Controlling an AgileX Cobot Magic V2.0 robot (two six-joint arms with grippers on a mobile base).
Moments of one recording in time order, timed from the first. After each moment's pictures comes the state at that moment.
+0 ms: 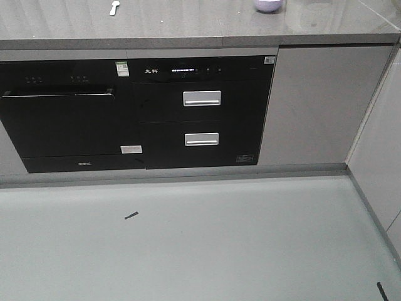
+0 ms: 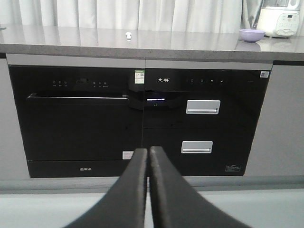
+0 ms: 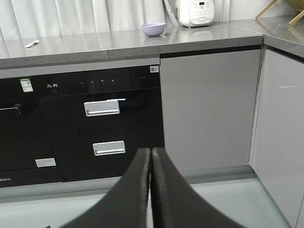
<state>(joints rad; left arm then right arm) 0.00 -0.01 0.03 0.01 0.17 -0.16 -0.04 -0.01 0.03 -0.01 0.17 0.01</state>
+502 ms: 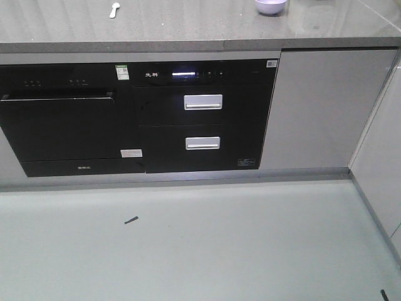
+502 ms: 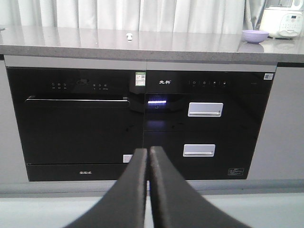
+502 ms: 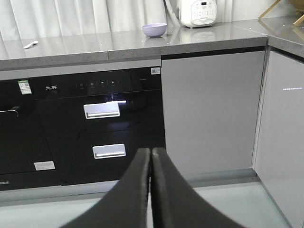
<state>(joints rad) 0.00 -0.01 0.03 0.01 0.17 -0.16 -0.04 -0.01 0.03 -0.01 0.17 0.01</state>
